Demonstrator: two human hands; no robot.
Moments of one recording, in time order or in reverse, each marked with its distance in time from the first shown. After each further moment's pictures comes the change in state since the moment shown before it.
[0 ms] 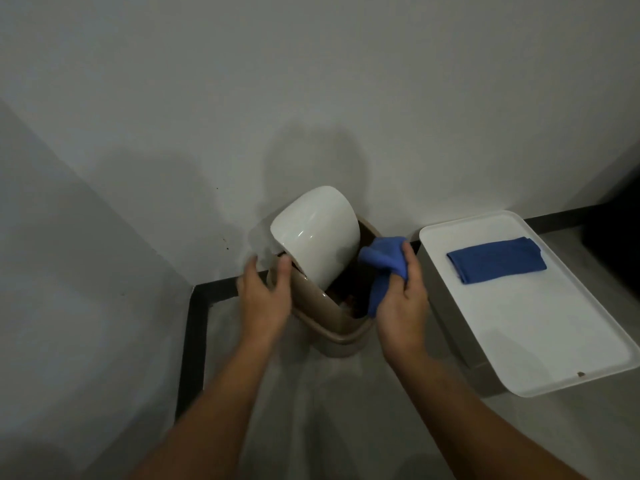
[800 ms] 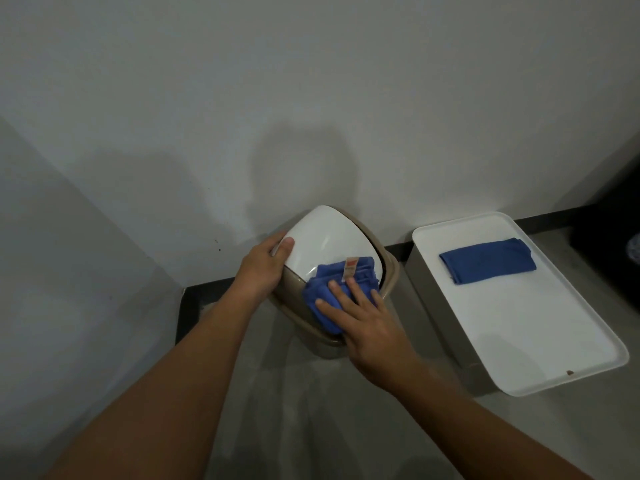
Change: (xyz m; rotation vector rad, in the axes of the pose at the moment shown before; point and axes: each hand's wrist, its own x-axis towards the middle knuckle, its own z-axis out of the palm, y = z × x) left_hand 0.063 0.018 0.003 0.150 -0.345 0.149; right_hand -0.014 0.023 -0.019 -1.065 -0.817 -0.639
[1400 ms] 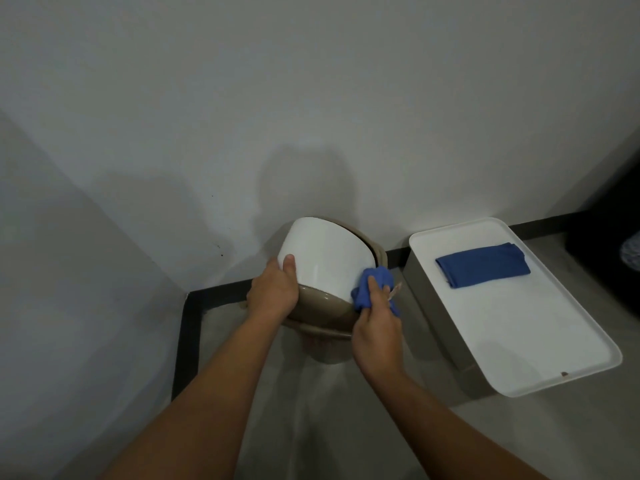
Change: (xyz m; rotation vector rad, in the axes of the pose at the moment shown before) left_hand -0.040 0.023 0.023 0.288 0.112 -0.229; right_hand 0.009 -0.022 0.000 0.664 0.362 0.724
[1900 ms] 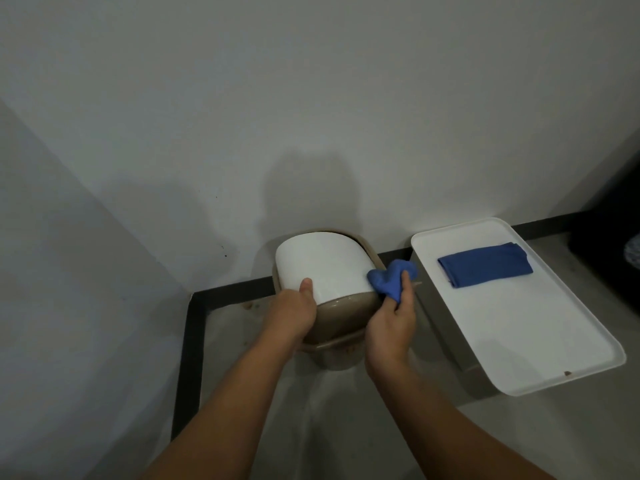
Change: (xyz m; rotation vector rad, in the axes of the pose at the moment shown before) left_hand -0.040 0.006 0.007 -0.176 -0.188 -0.196; right_hand 0.007 -0.004 -0.002 0.582 0.328 0.217
